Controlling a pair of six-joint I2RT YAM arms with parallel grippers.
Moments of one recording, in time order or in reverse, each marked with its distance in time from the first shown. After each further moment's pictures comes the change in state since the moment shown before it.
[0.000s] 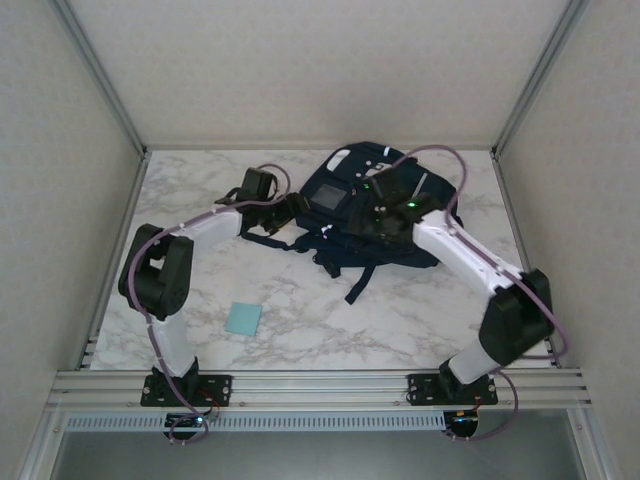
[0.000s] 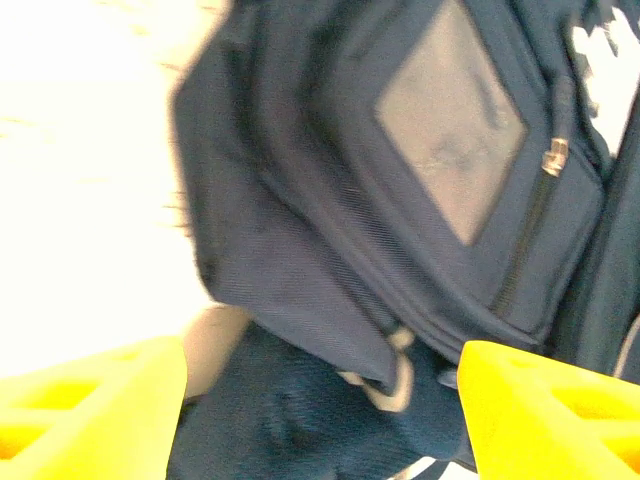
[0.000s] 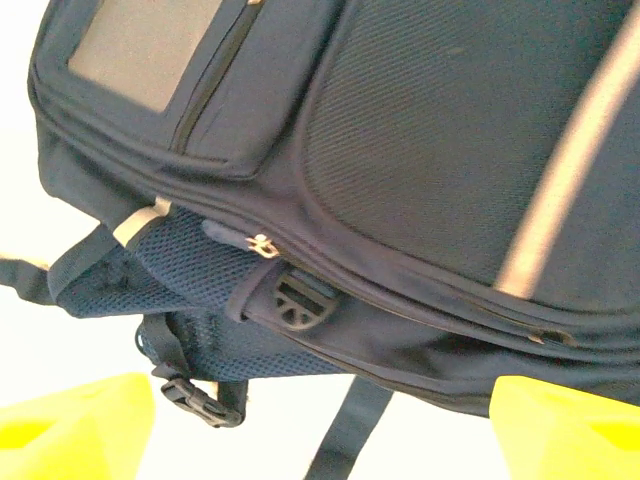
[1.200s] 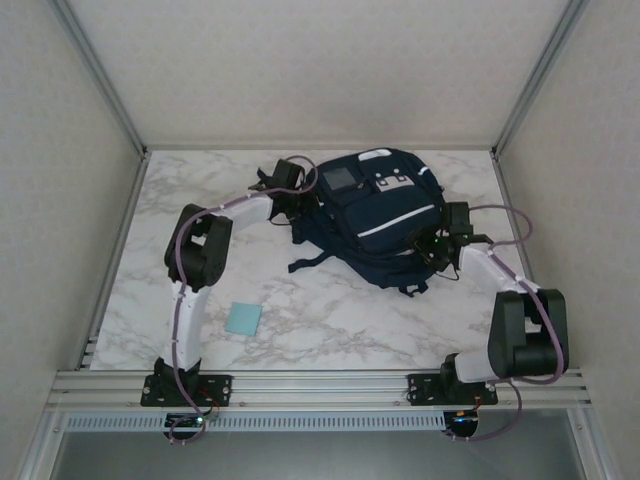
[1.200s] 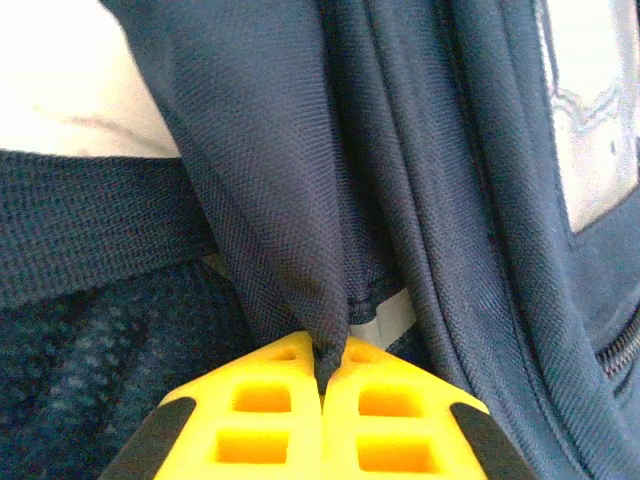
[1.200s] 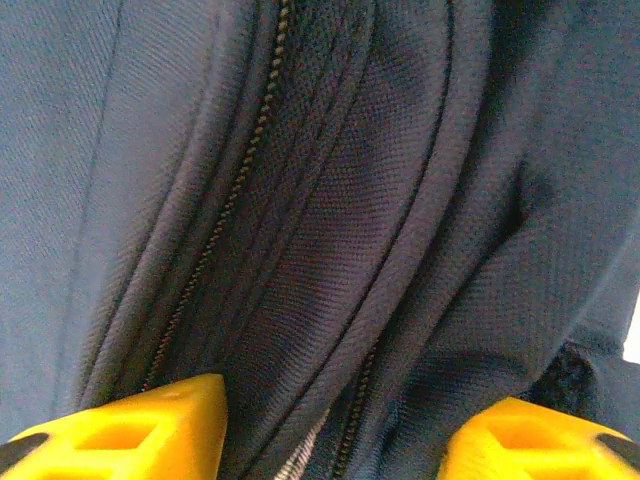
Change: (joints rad) left arm -0.073 0.347 0.356 -0.030 -0.056 0.111; right arm -0.494 -0.145 -0.504 0.401 -0.336 0.212
